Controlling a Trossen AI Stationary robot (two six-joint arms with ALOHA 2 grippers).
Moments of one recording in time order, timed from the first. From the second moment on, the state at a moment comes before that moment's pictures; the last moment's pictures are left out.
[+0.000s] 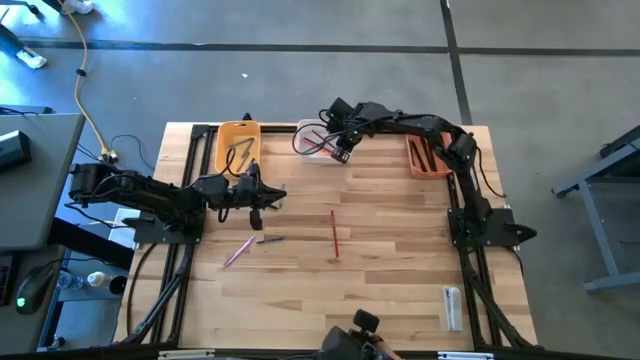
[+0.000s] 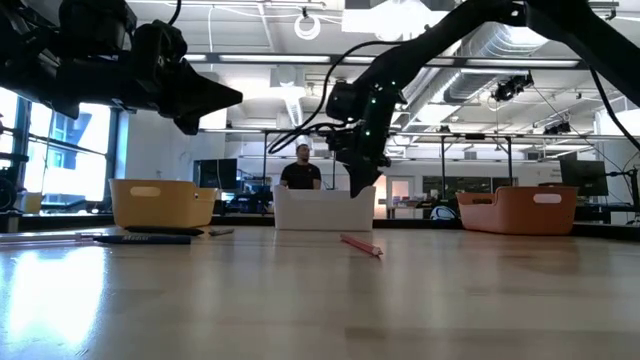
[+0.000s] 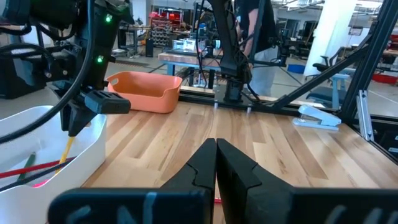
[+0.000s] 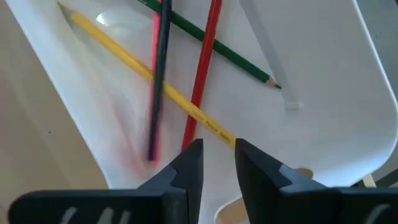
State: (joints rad) left arm 0.27 1.15 0.14 0.98 0.02 -0.08; right arm -0.58 2.13 1.71 -0.78 0.07 -0.16
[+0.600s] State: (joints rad) left arm 0.27 1.15 0.14 0.90 0.02 -0.07; right arm -0.53 1.75 1.26 -0.06 -0.09 -0.20
